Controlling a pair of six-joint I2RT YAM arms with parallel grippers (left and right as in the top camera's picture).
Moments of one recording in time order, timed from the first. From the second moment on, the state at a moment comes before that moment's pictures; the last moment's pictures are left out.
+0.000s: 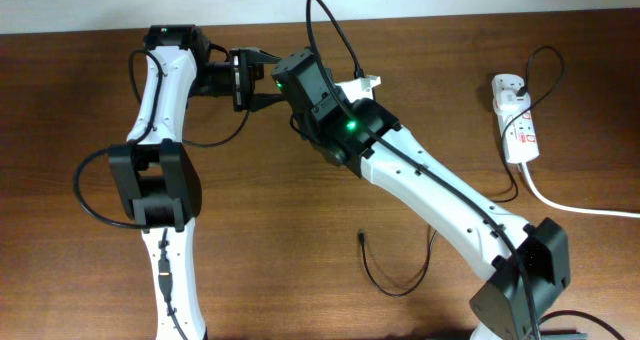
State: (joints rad) left arm -0.03 2.51 2.36 -1.69 1.56 -0.57; right arm 0.71 1.85 1.73 -0.62 0.35 1.88
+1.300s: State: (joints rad) left arm -0.08 2.51 2.37 -1.52 1.56 -0.58; right arm 0.72 1.85 1.74 -0.60 0.38 2.00
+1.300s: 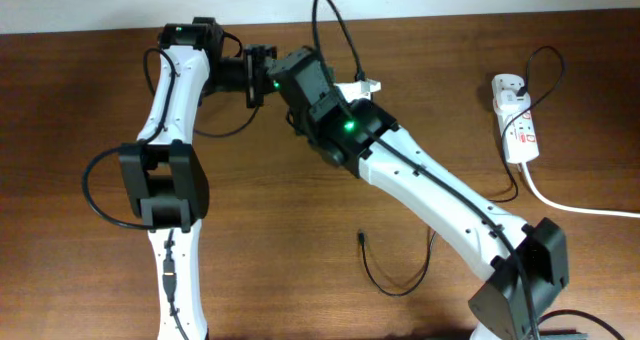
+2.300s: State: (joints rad) left arm -0.07 2.37 2.39 -1.27 0.82 -0.22; right arm 0.29 1.62 1.74 -1.41 0.03 0.39
